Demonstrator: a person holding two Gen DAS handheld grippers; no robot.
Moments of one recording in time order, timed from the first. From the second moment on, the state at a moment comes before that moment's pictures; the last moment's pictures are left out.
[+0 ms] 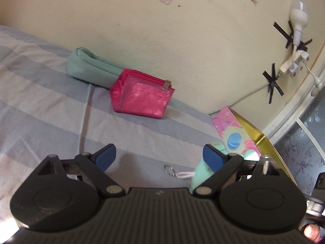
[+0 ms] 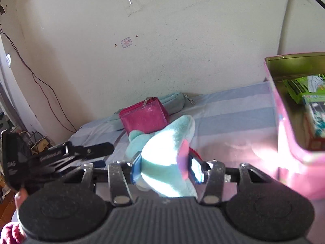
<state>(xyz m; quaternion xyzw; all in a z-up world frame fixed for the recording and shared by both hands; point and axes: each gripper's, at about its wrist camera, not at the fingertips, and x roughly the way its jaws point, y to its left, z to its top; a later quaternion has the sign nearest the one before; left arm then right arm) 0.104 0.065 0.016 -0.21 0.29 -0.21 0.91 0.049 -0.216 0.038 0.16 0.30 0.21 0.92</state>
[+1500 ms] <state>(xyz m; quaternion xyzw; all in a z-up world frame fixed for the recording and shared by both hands) 0.031 -0.115 0.061 -0.10 0.31 -0.39 0.86 -0.064 -0.327 0.036 0.14 0.25 0.23 0.93</state>
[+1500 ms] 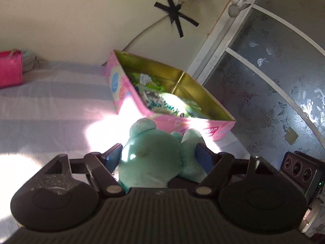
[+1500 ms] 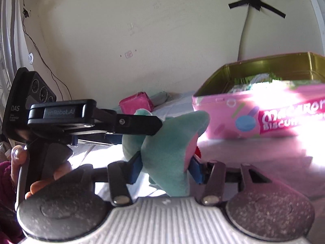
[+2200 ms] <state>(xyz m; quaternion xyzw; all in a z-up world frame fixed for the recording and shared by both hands) 0.146 -0.275 0.084 0.03 0.28 -0.34 0.90 0.062 -0.414 0.059 0.12 0.20 -0.01 0.97</state>
